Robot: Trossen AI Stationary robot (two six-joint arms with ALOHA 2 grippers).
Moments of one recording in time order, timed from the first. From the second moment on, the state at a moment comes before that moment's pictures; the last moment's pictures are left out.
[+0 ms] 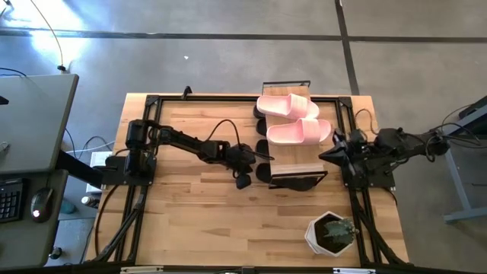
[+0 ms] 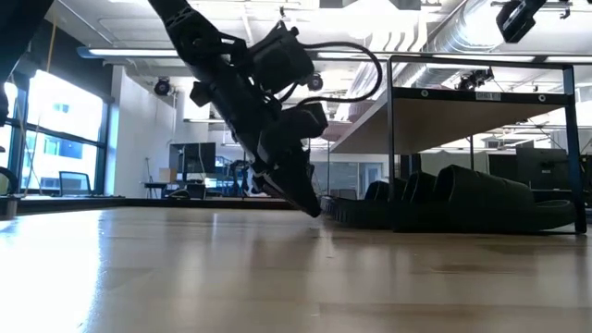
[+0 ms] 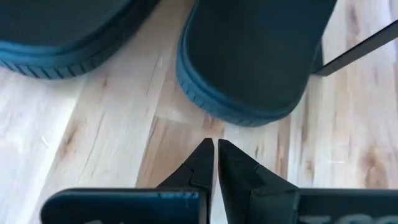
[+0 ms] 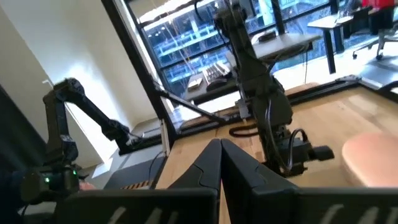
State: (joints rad) left arm 0.15 1.96 1.08 -0.03 0.05 -0.22; right arm 0.25 0.29 0.51 -0.21 0.11 0.36
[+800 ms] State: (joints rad) left arm 0.26 1.65 1.08 -0.22 -0.17 -0.27; right arm 0.30 0.36 0.62 -0.21 0.28 0.31
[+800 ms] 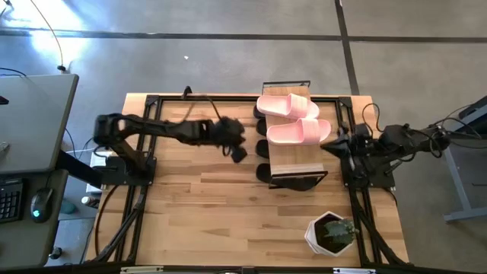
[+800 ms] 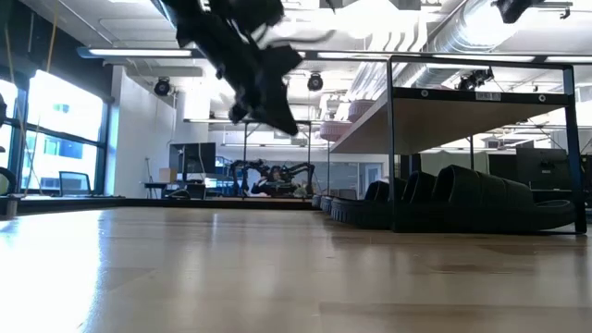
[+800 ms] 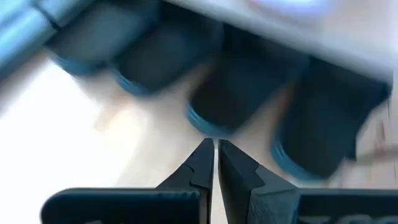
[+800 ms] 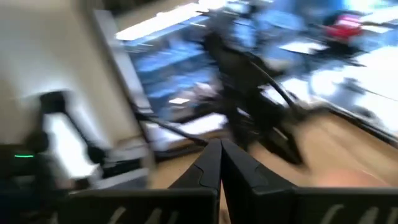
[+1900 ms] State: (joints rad) left arm 0.71 1.83 1.29 0.08 -0.05 -0.14; right arm 0.29 0.43 0.75 -1.29 0.54 1.02
